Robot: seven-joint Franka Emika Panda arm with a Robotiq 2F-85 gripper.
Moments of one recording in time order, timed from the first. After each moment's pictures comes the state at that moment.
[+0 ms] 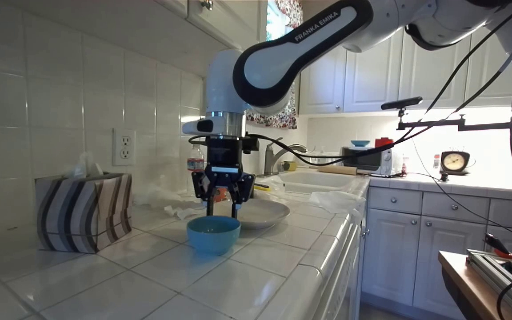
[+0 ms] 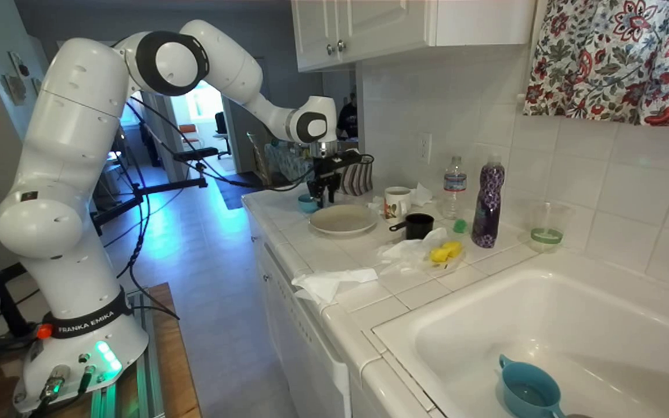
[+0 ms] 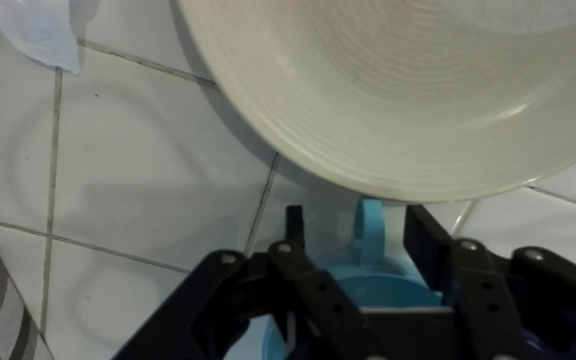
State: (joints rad) arm 0.08 0.54 0.17 -1.66 -0.06 2.22 -1.50
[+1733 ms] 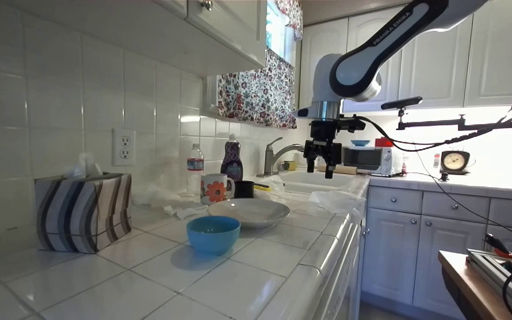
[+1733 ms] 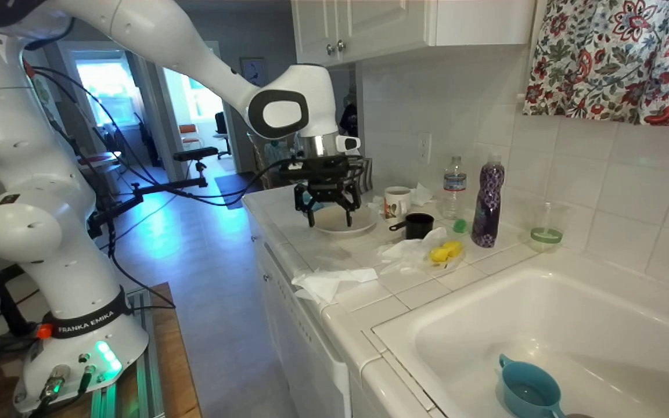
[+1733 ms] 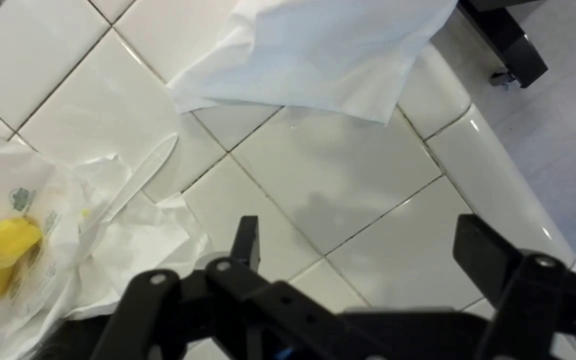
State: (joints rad) arm -0.14 -0.05 -0.12 -2.34 -0.05 2.36 -0.97
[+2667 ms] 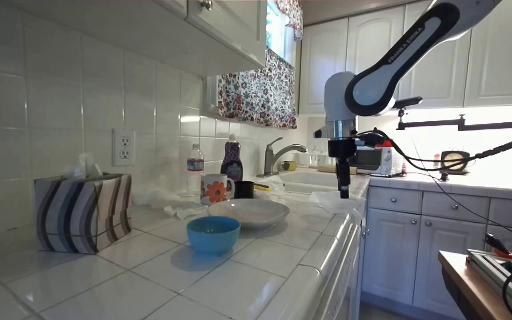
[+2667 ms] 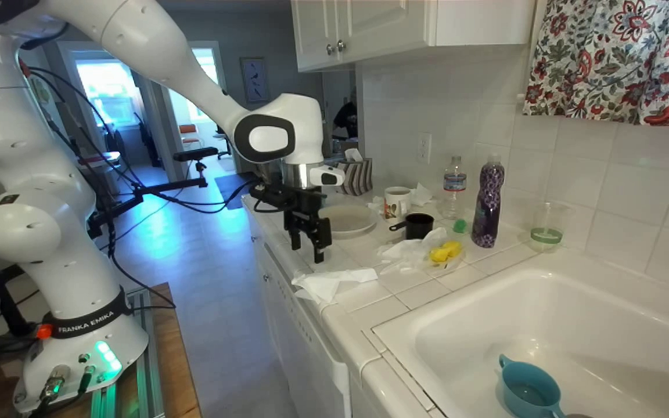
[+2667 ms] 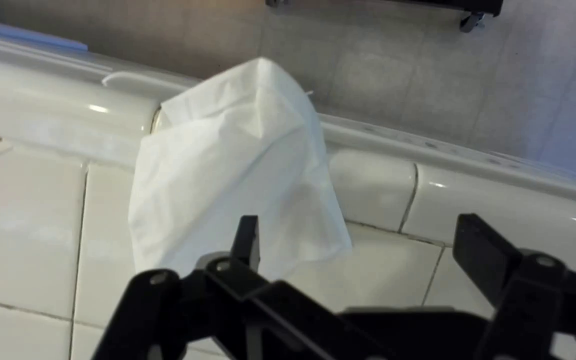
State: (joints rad) arm -0.15 -0.07 -0.14 -2.49 -0.13 2.36 -0.30
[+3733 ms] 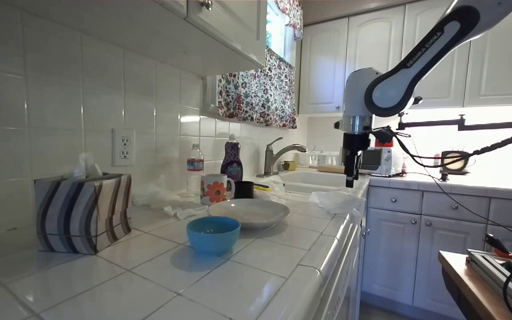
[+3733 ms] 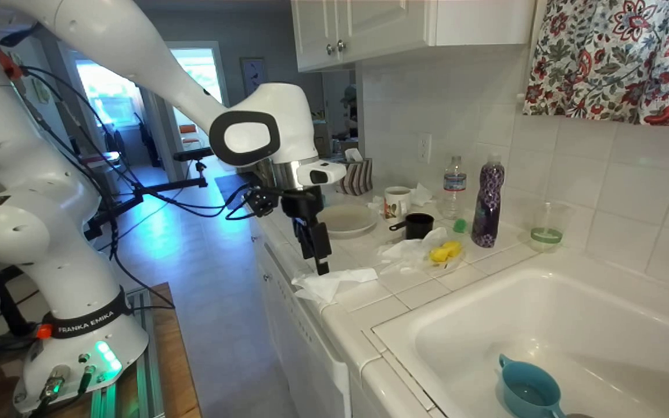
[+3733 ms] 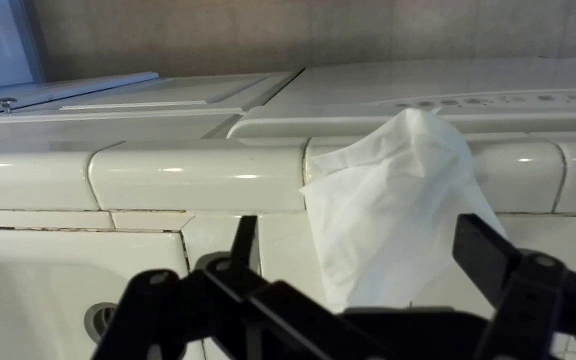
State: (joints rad) arm -0.26 -0.17 -0.20 -2.57 -0.28 2.48 -0.08
